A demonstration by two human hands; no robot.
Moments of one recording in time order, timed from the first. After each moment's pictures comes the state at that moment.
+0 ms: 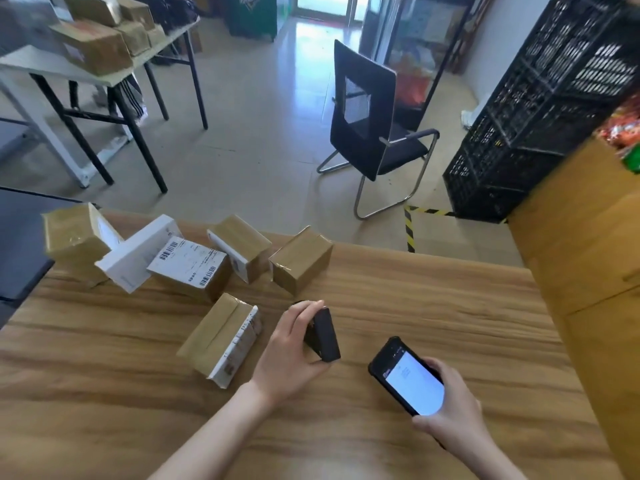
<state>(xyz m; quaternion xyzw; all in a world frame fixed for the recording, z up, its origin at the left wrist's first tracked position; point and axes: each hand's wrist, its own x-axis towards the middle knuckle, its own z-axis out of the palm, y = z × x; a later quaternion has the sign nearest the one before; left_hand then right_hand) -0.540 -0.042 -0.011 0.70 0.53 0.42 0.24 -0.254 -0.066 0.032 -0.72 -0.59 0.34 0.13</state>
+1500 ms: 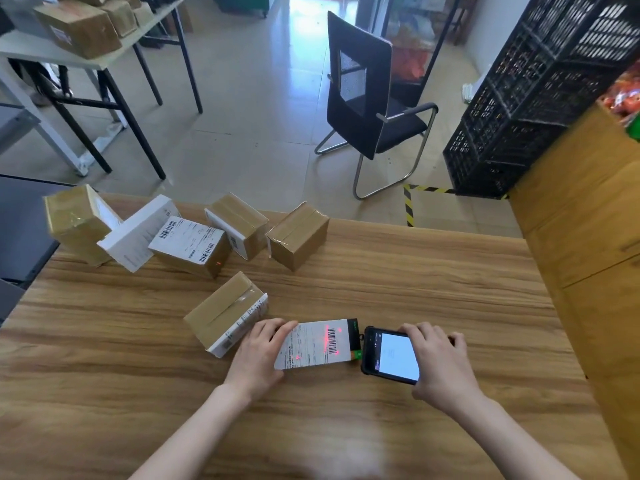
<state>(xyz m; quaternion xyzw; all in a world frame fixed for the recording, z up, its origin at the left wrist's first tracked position) -0.572 -0.098 -0.051 0.73 0.65 0.09 0.19 -0.265 -0.064 0.040 -0.61 -0.77 0.08 -0.13</state>
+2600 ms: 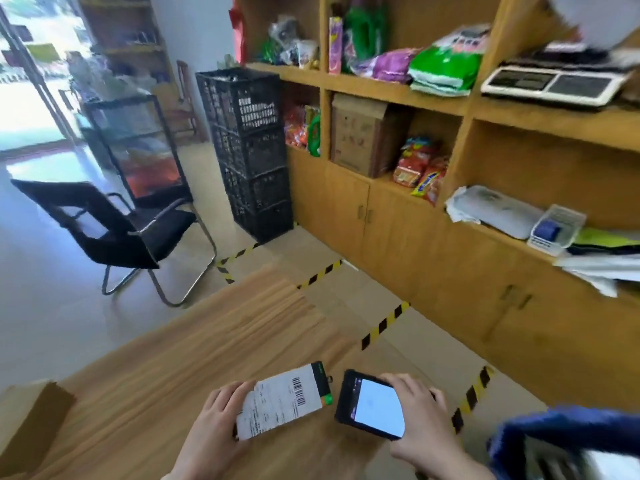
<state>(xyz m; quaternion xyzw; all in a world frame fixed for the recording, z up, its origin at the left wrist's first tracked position) -0.272 -0.088 0.024 0.91 0.35 0.11 0.17 0.017 -0.285 0.065 -0.84 -0.49 0.20 0.14</state>
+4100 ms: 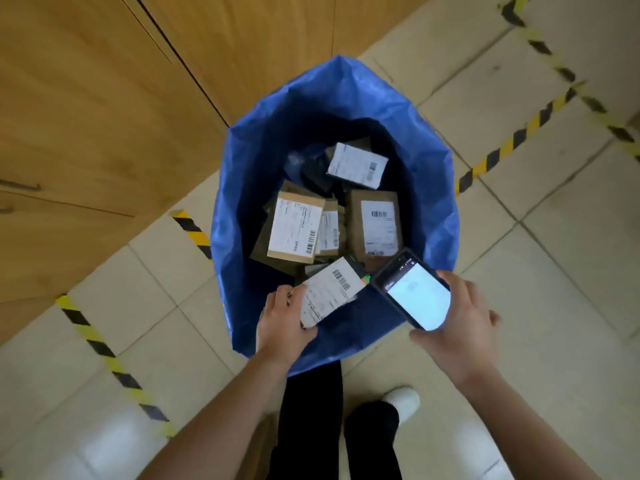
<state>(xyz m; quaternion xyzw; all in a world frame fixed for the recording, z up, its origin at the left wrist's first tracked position) 0.382 -0.466 -0.314 0.90 -0.26 -0.34 0.08 0.253 -0.675 -0.202 -0.82 0.49 0.14 0.27</state>
